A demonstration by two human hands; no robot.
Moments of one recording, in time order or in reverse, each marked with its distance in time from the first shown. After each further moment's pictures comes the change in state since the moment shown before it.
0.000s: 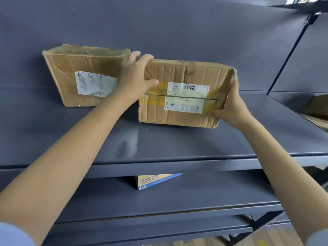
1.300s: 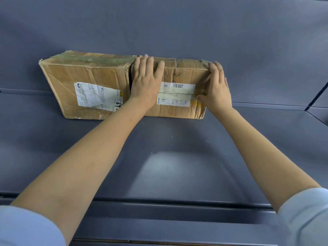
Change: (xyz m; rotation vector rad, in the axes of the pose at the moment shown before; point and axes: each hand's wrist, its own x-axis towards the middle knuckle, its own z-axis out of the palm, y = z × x) left_hand 0.077 -0.058 0.072 0.749 0.035 0.158; right_hand 0.147 0.009 0.074 -0.419 0.151 -0.268
